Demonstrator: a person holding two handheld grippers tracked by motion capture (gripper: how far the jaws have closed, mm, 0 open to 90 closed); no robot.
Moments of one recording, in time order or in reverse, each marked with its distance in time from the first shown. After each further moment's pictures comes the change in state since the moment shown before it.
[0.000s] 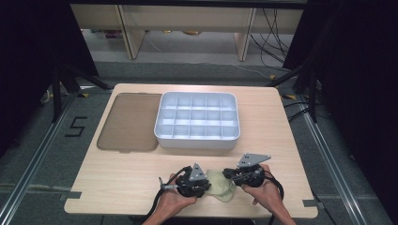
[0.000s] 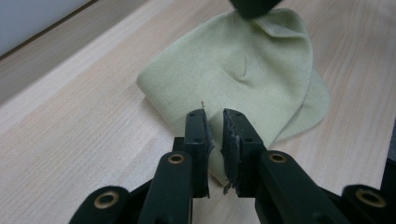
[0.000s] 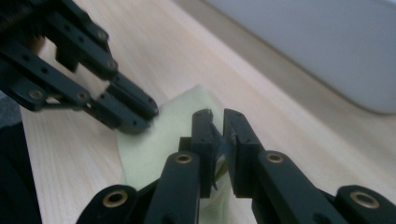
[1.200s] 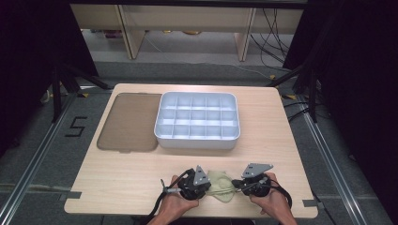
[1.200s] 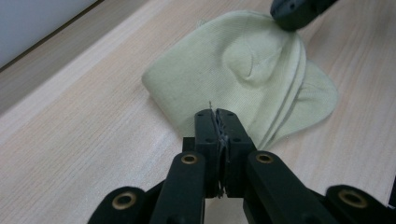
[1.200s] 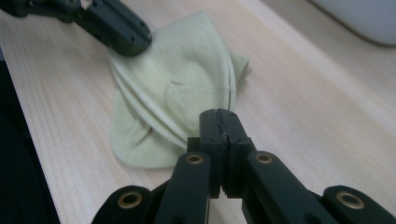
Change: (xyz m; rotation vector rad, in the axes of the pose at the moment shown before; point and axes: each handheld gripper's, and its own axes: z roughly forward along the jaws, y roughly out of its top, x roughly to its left) left arm -0.010 0.001 0.001 0.019 0.063 0.057; right arm 0.006 -0.025 -0.014 0.146 -0.052 -0.044
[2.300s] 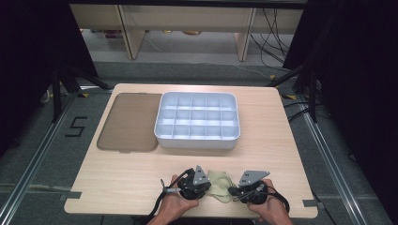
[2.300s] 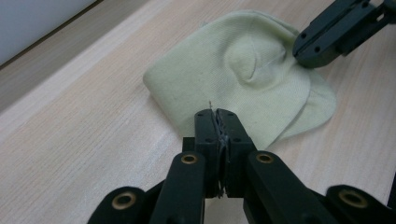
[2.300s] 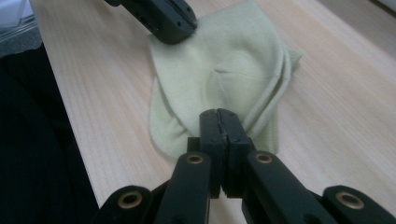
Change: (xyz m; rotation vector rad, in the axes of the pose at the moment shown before) left arm -0.001 -0.001 0.001 -0.015 -0.012 -0.040; right arm 0.017 -0.008 0.005 0.005 0.057 -0.036
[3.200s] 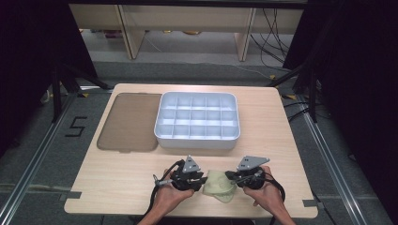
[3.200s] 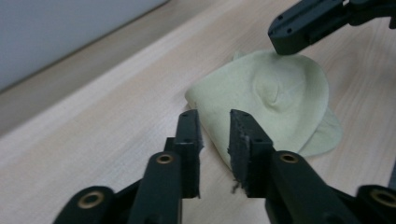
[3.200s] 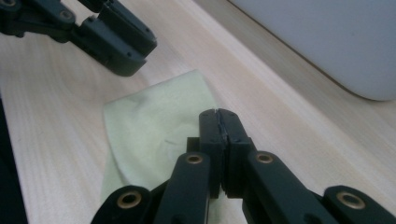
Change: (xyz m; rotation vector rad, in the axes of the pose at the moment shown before) left arm 0.025 0.007 -0.016 -0.043 -0.030 -0.154; right arm -0.024 0.029 0.003 -0.106 -0.054 0.023
